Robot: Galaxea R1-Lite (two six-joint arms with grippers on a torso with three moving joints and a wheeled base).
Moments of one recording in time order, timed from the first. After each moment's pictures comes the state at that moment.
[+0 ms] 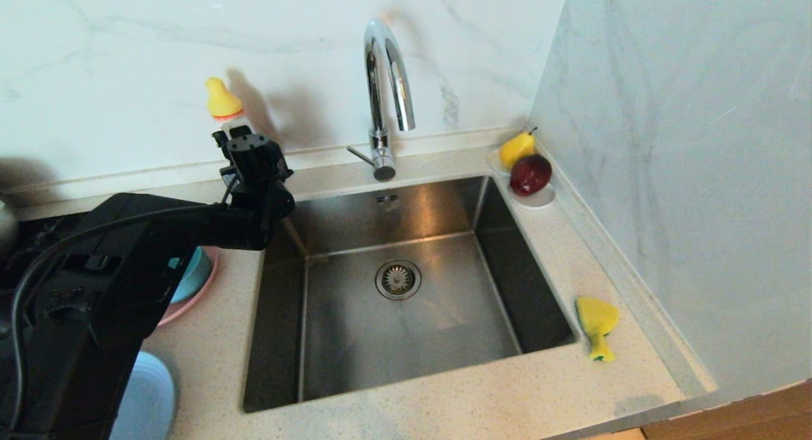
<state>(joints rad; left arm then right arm) -0.13 2.49 -1.91 -0.80 0.74 0.01 0.00 0.00 0.00 0.00 0.01 -0.01</state>
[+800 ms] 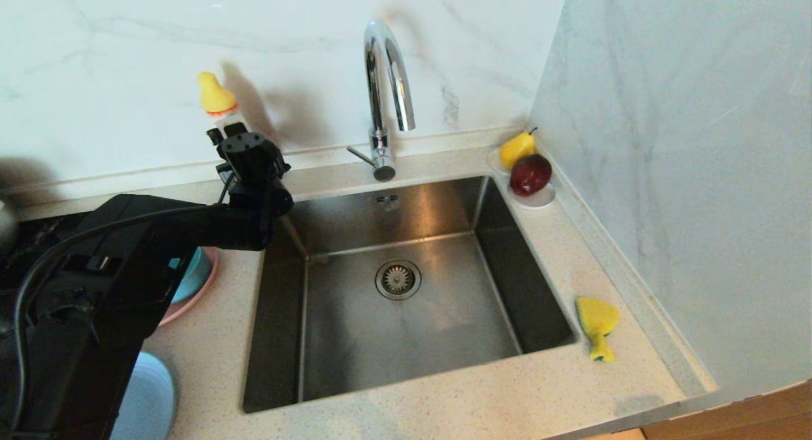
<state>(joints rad) -0.12 2.50 -1.92 -0.87 0.73 0.02 0.00 0.00 0.00 0.00 0.01 -0.01</state>
